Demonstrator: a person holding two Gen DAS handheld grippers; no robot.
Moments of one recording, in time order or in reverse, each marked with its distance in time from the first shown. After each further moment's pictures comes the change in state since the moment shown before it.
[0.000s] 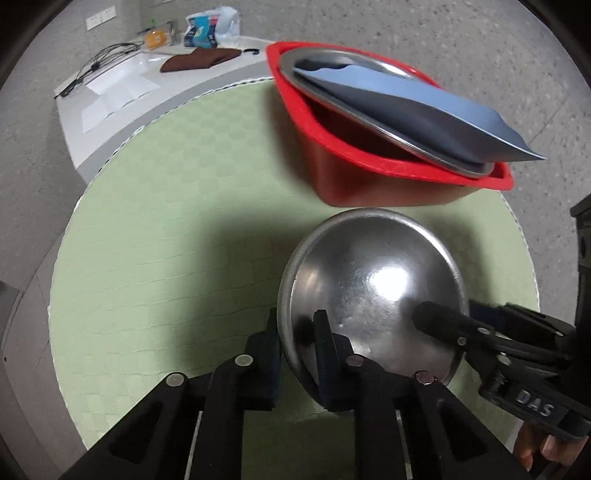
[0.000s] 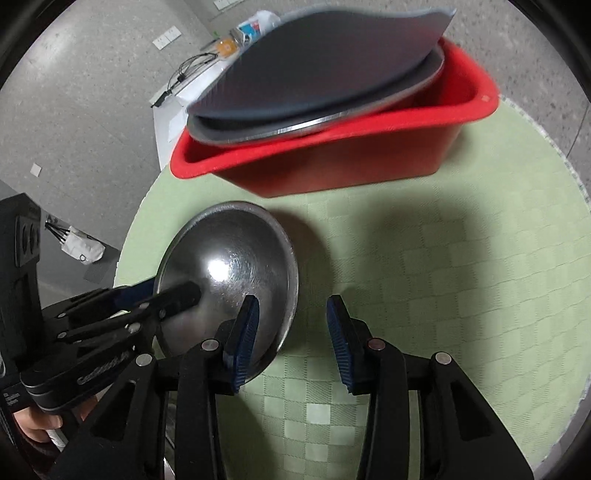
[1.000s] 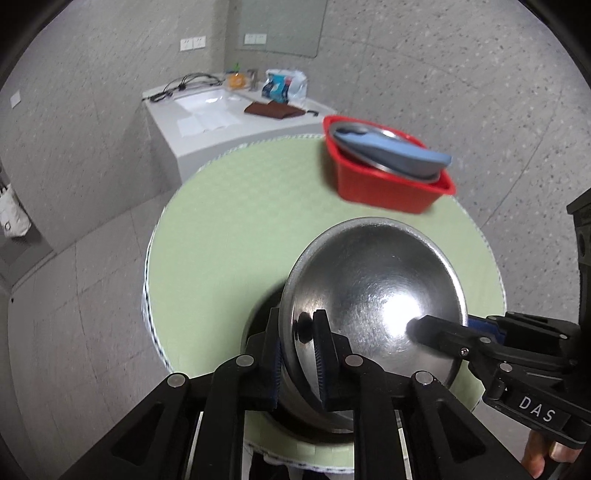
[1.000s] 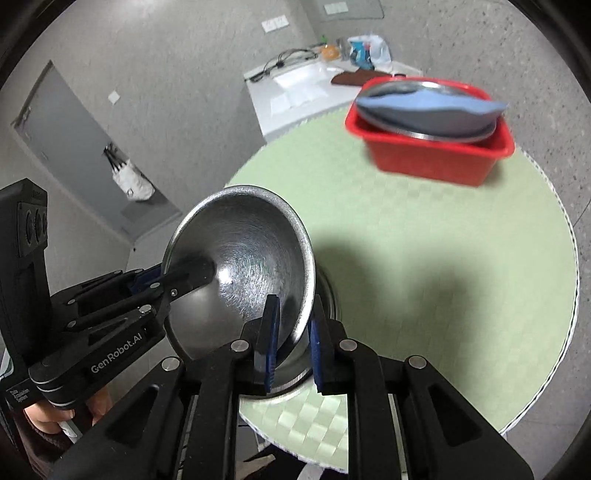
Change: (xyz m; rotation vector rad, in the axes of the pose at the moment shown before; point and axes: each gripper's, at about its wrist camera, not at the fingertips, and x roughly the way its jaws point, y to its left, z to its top) left arm -0.131 -0.036 -0.172 -0.211 -0.248 0.123; right arm -0.098 0.071 -0.116 -0.343 -0.027 0.112
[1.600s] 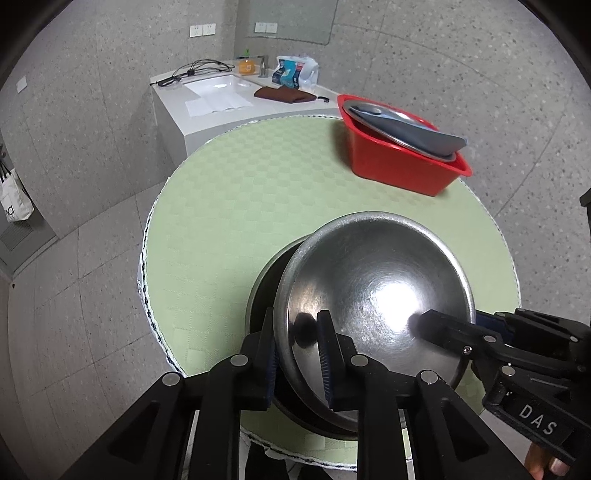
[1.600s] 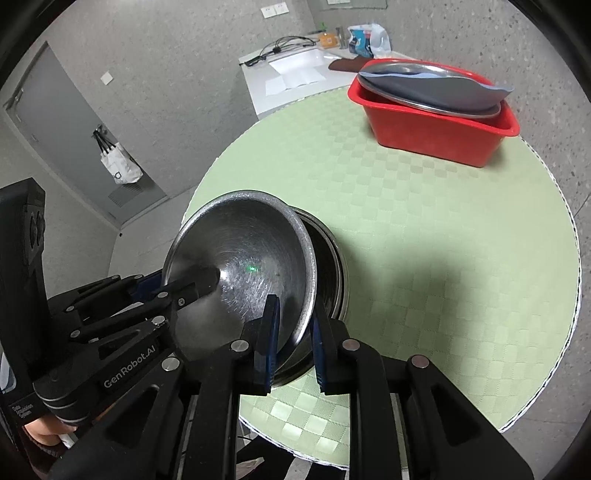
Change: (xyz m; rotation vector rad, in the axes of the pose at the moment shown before) left arm 0.018 0.008 -0.012 -0.025 0.022 0.007; right arm 0.019 0.005 -0.024 -0.027 0.026 -0.058
